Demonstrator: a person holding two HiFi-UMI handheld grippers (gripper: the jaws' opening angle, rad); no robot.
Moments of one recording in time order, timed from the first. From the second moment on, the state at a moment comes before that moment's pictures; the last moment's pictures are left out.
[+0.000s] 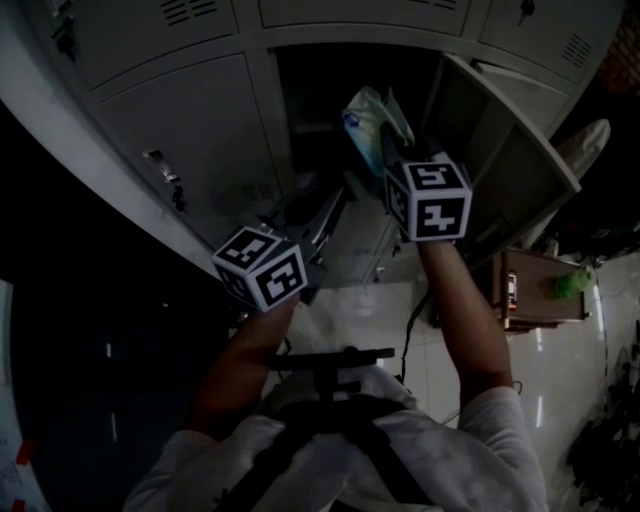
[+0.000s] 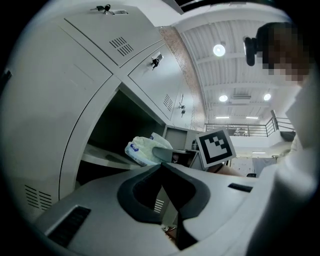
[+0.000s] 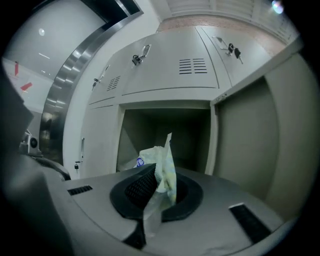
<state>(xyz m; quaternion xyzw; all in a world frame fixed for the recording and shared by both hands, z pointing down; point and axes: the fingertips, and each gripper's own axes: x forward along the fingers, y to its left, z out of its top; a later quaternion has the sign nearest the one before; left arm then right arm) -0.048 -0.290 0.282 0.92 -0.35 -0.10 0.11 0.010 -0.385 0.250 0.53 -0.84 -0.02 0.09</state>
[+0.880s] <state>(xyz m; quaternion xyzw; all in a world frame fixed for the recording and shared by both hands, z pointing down) -0.058 -0.223 0.331 0.92 -0.34 -0.10 0.19 0.048 -0.269 0.332 0.54 -0.84 0.05 0.09</state>
